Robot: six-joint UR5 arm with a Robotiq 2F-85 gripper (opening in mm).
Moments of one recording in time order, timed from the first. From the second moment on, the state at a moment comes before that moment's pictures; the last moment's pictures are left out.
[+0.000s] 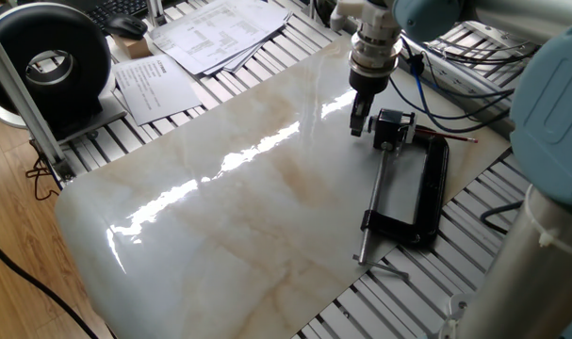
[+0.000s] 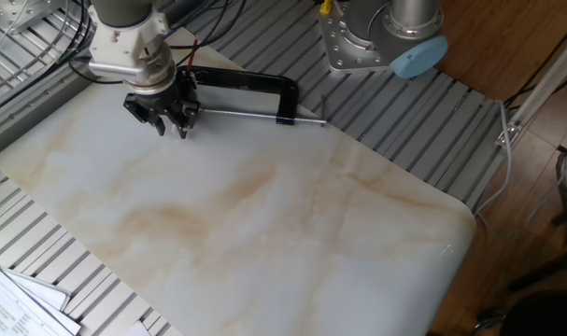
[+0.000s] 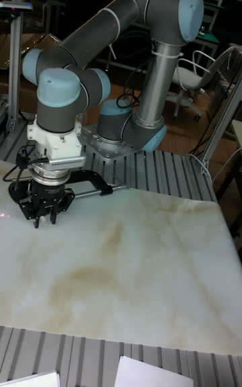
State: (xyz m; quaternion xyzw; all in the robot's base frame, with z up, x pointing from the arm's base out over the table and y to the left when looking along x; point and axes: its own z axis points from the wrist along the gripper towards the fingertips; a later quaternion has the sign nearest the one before) arm 0.512 -0.149 0.011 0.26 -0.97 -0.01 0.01
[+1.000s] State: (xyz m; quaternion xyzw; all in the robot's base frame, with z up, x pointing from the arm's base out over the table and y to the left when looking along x) arm 0.506 -0.160 0.004 0.26 -0.96 -0.03 0.03
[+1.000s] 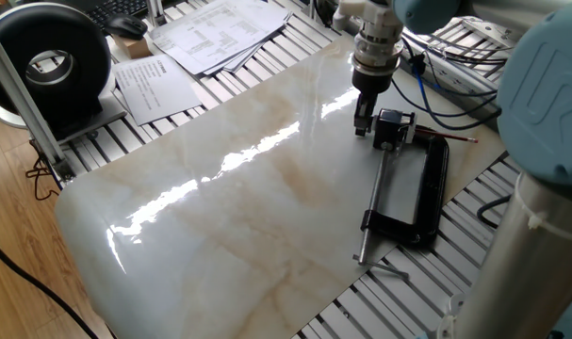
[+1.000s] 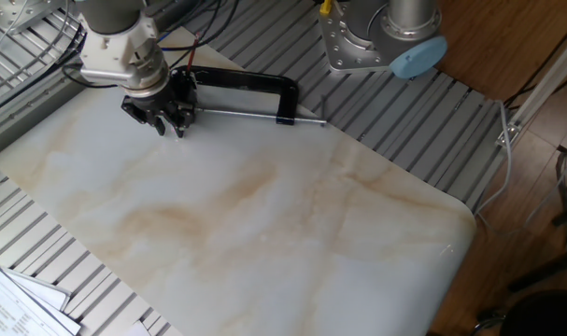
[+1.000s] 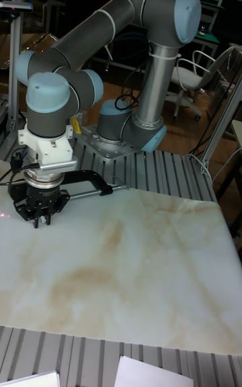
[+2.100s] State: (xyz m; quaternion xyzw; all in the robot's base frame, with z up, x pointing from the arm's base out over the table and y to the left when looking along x) arm 0.517 -0.155 0.011 0.27 -0.96 -0.06 0.02
